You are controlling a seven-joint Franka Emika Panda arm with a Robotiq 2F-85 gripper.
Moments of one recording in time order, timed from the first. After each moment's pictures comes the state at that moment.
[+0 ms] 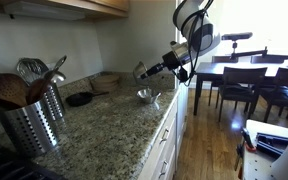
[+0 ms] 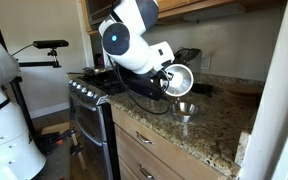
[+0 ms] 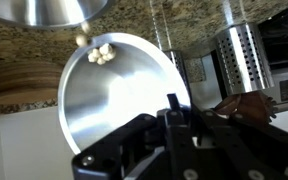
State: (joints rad) arm -0.14 -0.11 -0.13 -2.53 1.80 2.40 -2.14
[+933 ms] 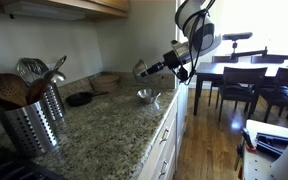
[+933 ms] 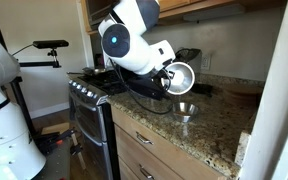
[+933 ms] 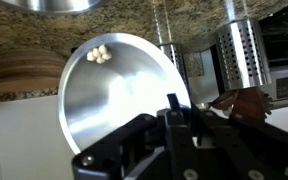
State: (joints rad) arm -0.15 -0.11 -0.14 -2.53 1.81 2.36 -2.20
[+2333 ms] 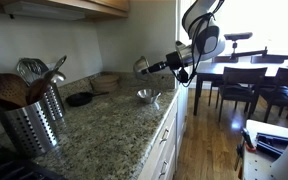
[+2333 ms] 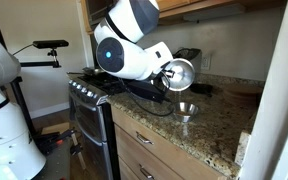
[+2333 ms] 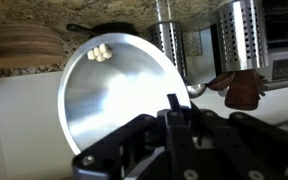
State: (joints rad) arm -0.17 -0.11 -0.16 -2.57 1.91 2.23 -2.34
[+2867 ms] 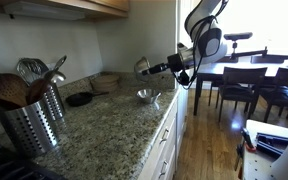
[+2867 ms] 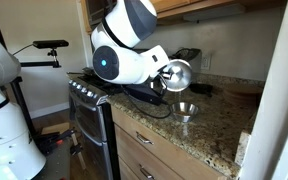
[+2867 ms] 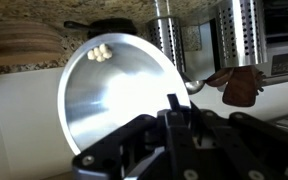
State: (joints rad) arm -0.18 -0.11 -0.17 -2.60 1.95 2.18 -2.39
